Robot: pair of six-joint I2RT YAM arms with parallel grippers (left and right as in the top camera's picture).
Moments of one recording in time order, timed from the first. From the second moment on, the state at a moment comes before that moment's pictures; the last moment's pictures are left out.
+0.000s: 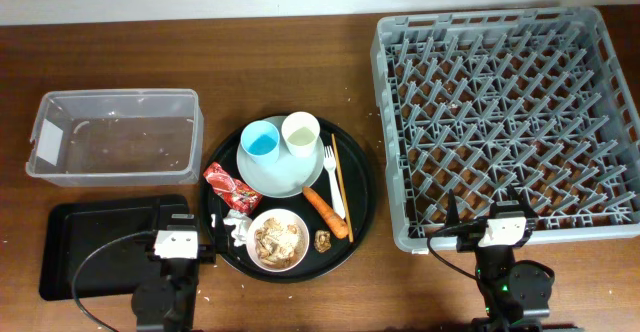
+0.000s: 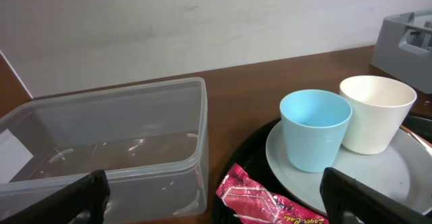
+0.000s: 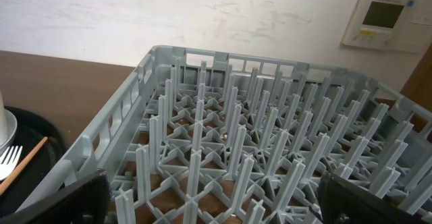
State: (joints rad) left arm 0.00 0.03 0.01 -0.08 0.00 0.14; right arm 0.00 0.01 0.01 -0.07 0.00 -0.12
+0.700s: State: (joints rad) left arm 0.00 0.04 0.01 -0.05 0.00 0.14; right arm 0.00 0.01 0.01 -0.07 0.00 -0.12
